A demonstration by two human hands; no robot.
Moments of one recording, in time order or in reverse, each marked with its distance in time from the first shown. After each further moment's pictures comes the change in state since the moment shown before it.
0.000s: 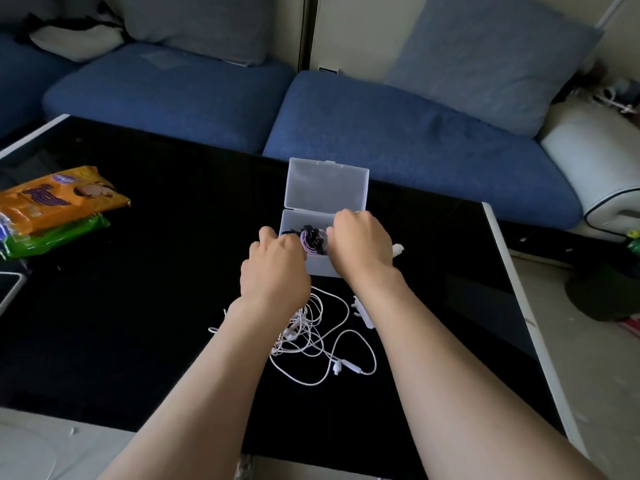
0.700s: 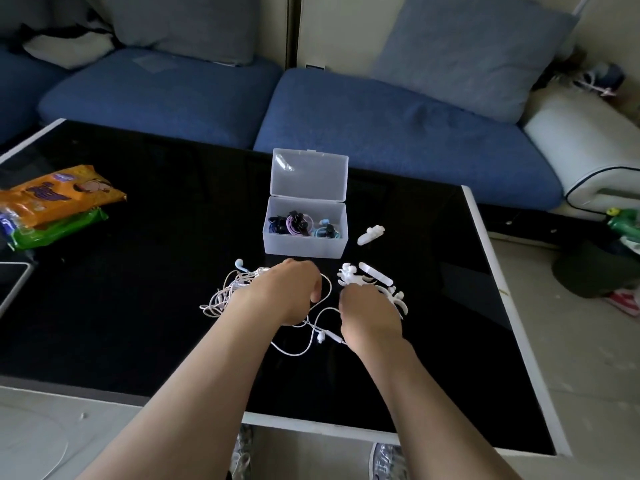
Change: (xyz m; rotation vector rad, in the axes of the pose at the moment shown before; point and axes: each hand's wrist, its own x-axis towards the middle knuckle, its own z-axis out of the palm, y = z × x) left_hand -0.043 0.019 0.005 0.163 -0.456 0.214; right_hand -0.118 0.054 0.028 -0.085 -0.358 0.119
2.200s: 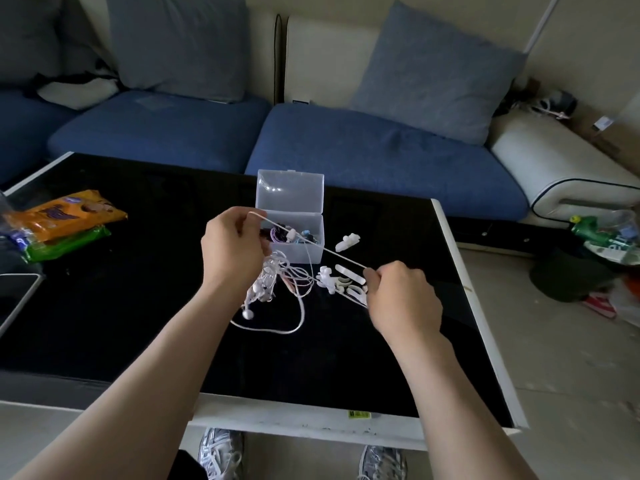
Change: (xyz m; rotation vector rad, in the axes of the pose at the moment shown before) left_hand -0.037 0.009 -0.019 -0.864 0.965 -0.079; right_hand -0.069 0.055 -0.056 0.244 0.421 0.178
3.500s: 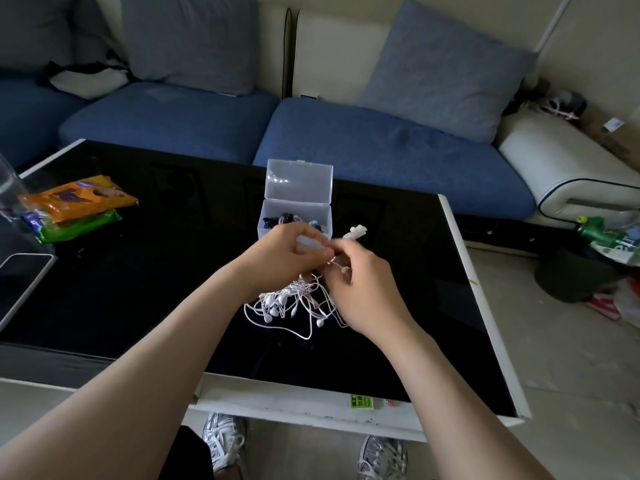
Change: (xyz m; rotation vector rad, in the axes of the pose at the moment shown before) left_hand -0.022 0.001 0.002 0.049 -0.754 0.047; right_hand -0.021 -0.029 0.015 0.560 -0.131 -0.388
